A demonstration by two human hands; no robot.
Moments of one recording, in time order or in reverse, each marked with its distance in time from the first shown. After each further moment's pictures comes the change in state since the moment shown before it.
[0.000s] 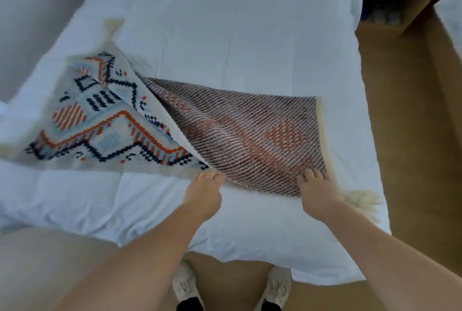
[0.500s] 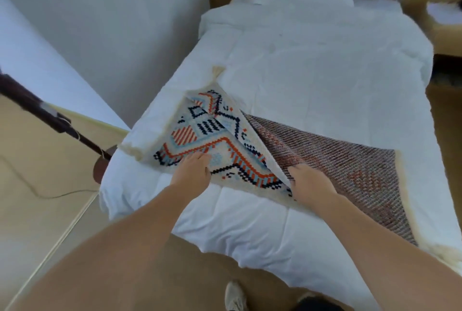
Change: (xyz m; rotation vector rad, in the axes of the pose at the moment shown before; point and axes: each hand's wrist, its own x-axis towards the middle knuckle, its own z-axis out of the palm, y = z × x) left_hand -0.144 -0.236 -0.213 -0.013 0.279 -0.217; right_hand -0.014 -0.221 -0.242 0.297 0.292 -0.201
